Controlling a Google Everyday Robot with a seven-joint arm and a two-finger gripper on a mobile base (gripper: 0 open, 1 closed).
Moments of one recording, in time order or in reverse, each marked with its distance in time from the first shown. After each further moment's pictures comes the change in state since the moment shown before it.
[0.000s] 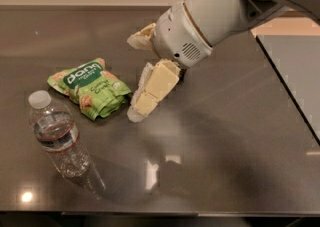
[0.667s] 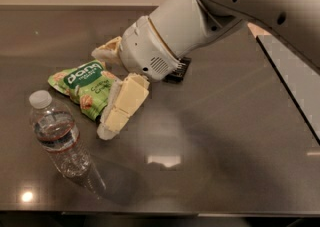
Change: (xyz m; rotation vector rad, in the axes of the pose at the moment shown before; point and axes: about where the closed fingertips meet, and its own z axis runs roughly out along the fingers) arm -0.035 0.026 0.050 -0.136 -0.093 -0.081
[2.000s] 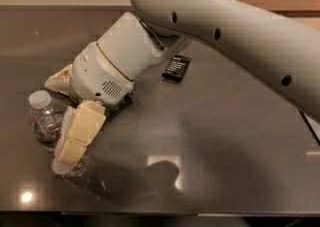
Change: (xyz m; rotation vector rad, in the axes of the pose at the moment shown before) arm -0.033 0.036 0.074 -0.191 -0.044 -0.030
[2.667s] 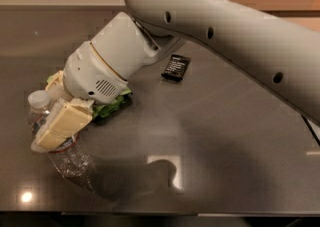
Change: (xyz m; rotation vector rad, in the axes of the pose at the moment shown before) arm -0.010 -0.003 0.006 -0.014 -0.029 0.001
